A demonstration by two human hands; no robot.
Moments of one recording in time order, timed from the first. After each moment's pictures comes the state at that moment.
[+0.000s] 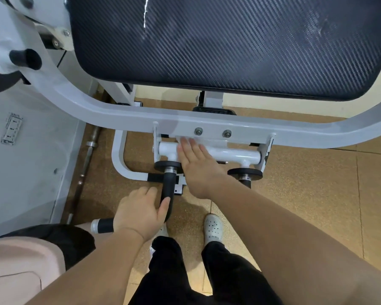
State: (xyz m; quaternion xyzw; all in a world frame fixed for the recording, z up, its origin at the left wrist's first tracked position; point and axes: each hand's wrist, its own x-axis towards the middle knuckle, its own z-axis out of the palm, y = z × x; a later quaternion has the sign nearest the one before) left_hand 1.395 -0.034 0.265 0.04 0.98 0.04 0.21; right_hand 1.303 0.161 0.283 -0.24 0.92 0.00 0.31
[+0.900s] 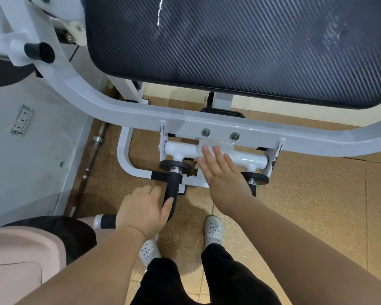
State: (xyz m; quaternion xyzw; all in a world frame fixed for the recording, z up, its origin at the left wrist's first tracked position) left_hand 1.398 -0.035 0.263 0.04 0.98 0.05 0.21; right_hand 1.339 0.203 0.270 -0.23 0.94 0.03 0.26
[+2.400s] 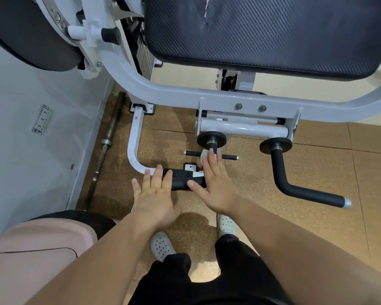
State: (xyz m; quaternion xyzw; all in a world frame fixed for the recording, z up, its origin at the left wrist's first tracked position) left_hand 1.453 -0.125 0.303 0.04 0.94 0.05 0.35; right_hand 1.443 0.070 0.275 -0.06 0.92 -0.24 0.29
